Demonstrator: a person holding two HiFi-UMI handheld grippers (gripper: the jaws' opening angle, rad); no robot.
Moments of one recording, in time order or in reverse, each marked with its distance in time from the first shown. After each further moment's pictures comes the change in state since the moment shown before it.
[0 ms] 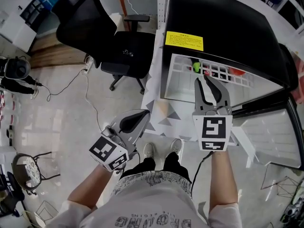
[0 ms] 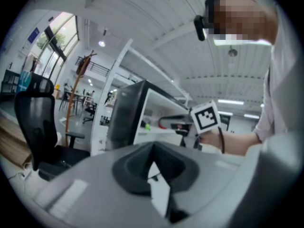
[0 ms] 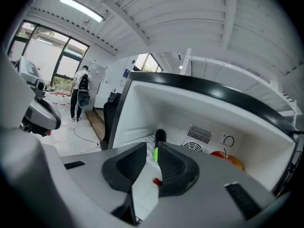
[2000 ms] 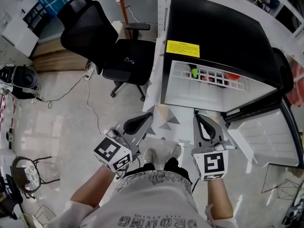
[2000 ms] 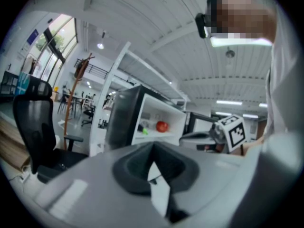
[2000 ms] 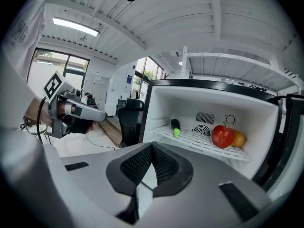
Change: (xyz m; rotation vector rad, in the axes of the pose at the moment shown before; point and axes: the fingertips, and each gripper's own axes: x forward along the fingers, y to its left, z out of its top) left arm -0.003 -0.009 0.013 0.018 -0.029 -0.012; right arm -0.084 0.051 -0.038 0.135 -0.011 0.129
